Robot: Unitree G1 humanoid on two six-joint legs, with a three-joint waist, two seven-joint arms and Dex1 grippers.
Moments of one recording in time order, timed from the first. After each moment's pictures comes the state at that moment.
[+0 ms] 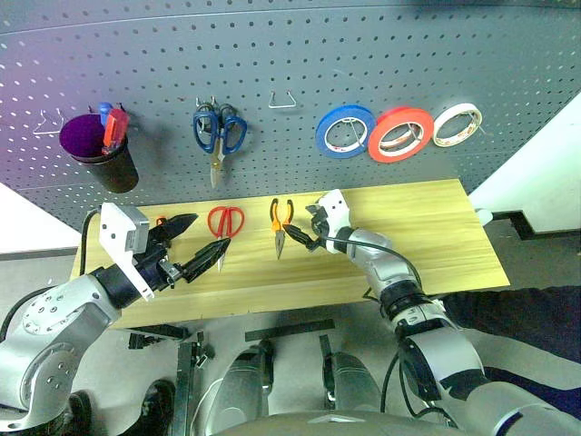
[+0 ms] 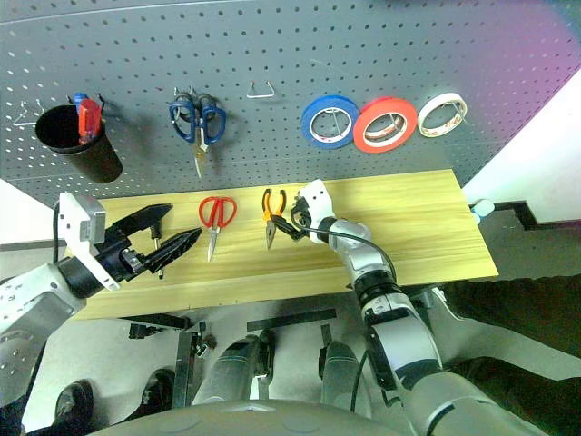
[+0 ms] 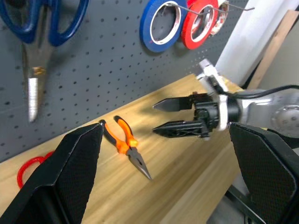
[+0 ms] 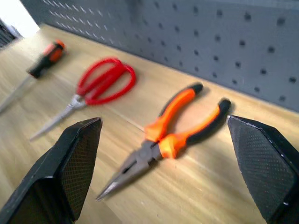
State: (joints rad) left arm 0.09 0.64 0.40 -0.63 -0.83 0.67 -0.58; right arm -0.73 -0.09 0.08 0.84 0.08 0.02 0.61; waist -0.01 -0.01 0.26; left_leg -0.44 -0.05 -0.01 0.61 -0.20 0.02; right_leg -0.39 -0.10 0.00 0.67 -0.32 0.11
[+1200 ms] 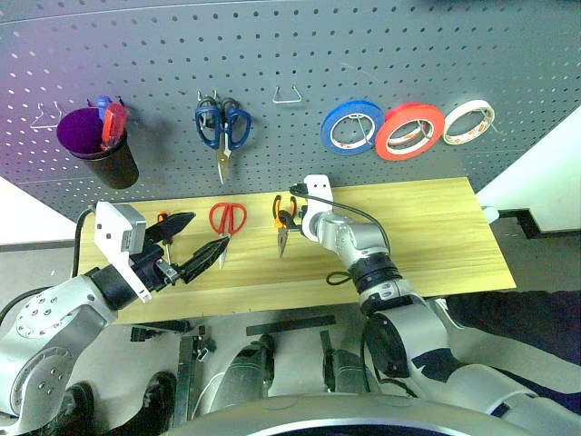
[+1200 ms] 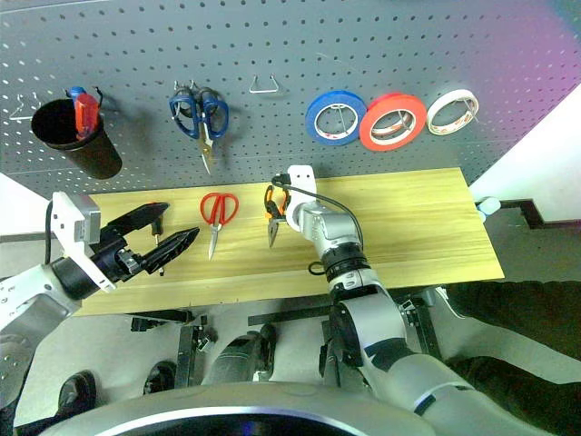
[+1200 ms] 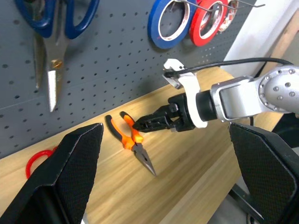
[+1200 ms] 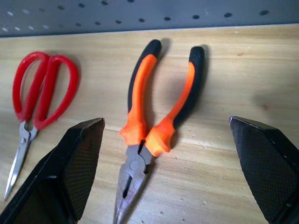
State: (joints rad) left arm 0.09 0.66 0.40 -0.66 -0.86 0.67 -0.55; right arm -0.92 0.11 -0.10 0.75 0.16 0.65 0.07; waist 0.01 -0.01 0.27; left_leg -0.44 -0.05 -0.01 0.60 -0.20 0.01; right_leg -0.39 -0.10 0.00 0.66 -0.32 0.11
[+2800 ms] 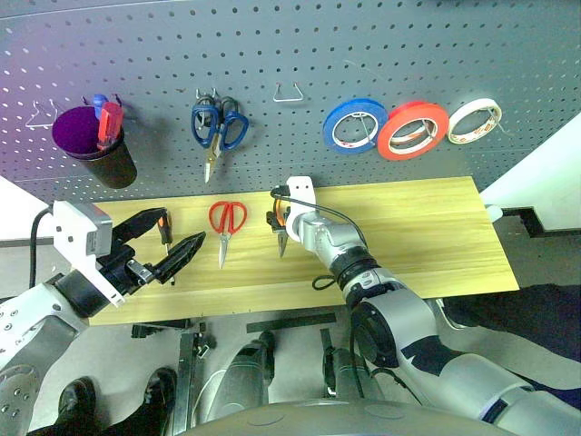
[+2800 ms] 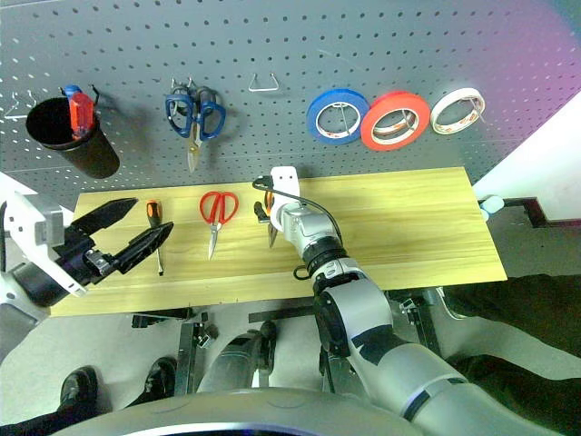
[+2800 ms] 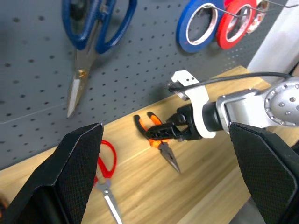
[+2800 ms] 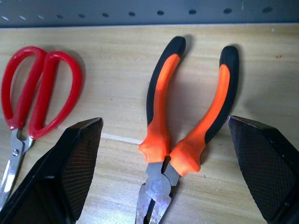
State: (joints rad) left arm 0.20 0.72 0.57 -0.73 -0.94 0.67 -0.48; right arm -1.02 0.16 -0.09 1.03 0.13 0.45 0.00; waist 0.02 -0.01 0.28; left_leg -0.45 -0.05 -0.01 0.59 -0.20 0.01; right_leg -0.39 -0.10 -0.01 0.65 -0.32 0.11
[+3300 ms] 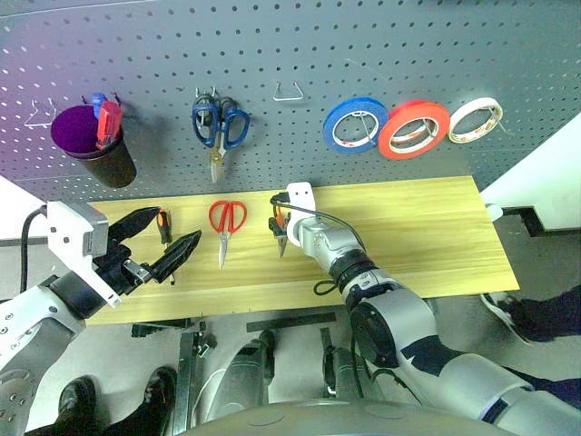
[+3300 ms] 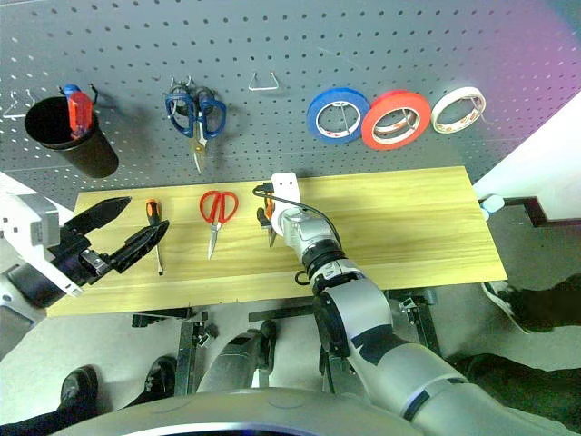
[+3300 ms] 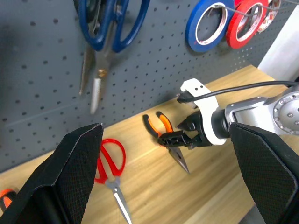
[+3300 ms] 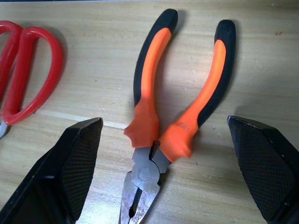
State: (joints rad) left arm 0.22 0.72 0.58 -0.75 -0.95 0.66 -0.45; right arm -1.03 0.17 -0.08 1.11 0.11 0.40 -0.02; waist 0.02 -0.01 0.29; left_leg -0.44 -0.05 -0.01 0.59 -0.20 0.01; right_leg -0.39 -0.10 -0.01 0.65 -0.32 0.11
